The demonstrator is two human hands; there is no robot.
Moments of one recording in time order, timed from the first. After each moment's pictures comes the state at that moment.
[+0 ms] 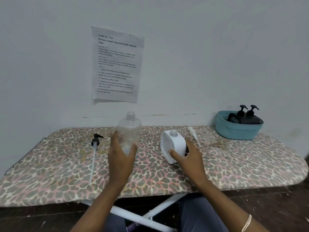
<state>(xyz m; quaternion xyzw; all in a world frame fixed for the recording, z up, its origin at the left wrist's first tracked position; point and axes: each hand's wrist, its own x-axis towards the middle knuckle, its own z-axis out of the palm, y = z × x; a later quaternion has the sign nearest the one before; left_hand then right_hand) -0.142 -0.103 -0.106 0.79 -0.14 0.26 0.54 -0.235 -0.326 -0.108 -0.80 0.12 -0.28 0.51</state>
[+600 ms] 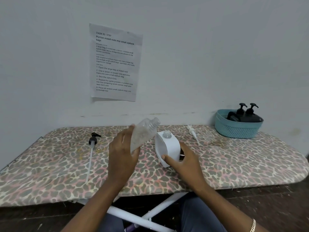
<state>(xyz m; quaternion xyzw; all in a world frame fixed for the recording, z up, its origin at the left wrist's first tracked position) -0.136 -0.109 -0.112 0.83 -0.26 0.36 0.33 -0.250 -0.312 -0.112 -0.82 0.08 -0.27 0.50</state>
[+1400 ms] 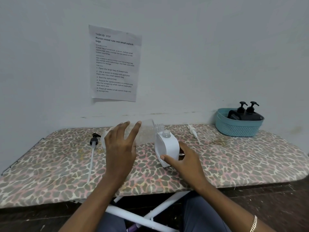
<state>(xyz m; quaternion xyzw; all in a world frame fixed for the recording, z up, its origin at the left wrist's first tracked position) -0.139 -0.103 -0.092 0.83 -0.26 0.45 0.20 -0.250 -0.312 -0.112 -0.82 0.07 -0.26 0.50</state>
